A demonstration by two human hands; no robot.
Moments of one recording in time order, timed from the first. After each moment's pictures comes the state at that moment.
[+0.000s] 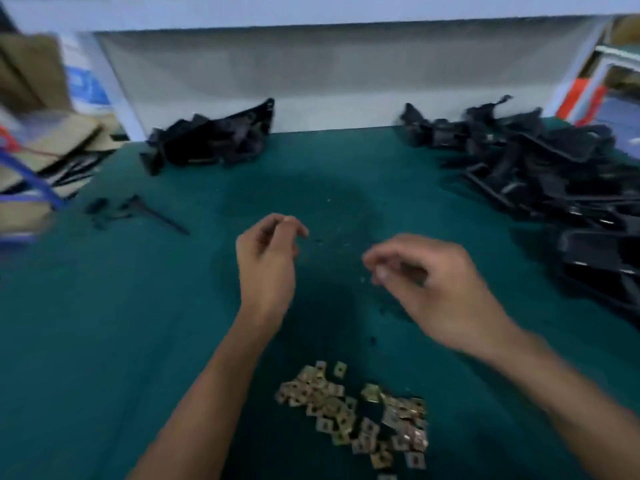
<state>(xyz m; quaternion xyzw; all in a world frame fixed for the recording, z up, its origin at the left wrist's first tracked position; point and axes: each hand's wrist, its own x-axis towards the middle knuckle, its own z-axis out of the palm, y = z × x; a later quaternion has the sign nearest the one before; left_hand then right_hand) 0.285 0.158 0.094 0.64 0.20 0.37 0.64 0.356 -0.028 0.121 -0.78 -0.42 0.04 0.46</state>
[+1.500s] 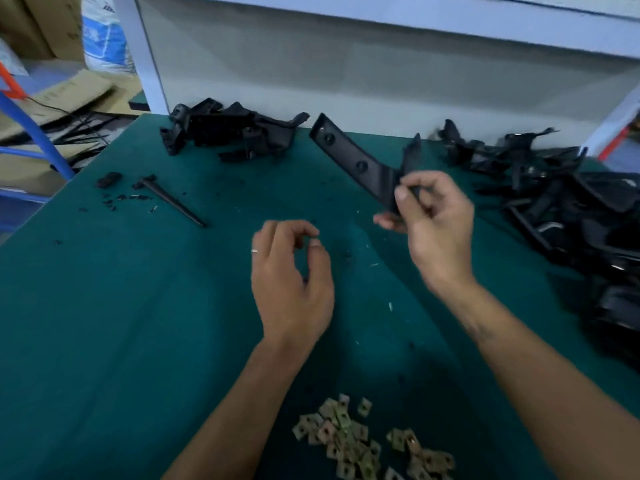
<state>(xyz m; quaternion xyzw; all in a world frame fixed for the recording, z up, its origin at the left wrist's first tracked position) 0.286 0.171 0.078 0.74 0.24 0.50 0.39 0.433 0.074 0.111 -0.65 -0.27 0.01 0.71</state>
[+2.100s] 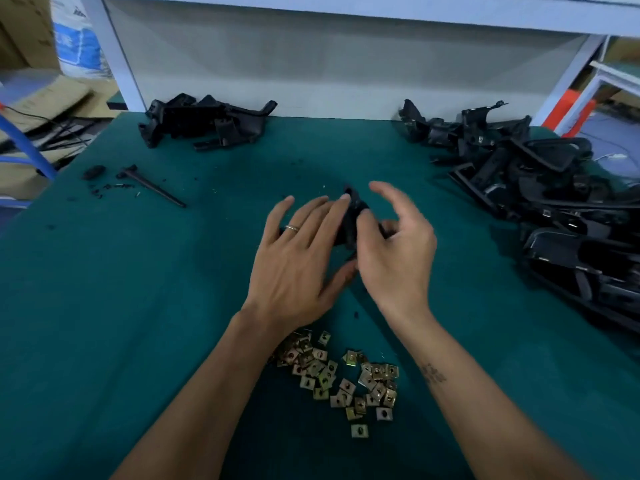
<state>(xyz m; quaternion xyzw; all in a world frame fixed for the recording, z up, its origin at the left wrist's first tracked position) 0.265 0.135 0.090 0.94 0.03 0.33 0.02 0.337 0.019 0.115 -0.77 -0.19 -0.10 0.61</state>
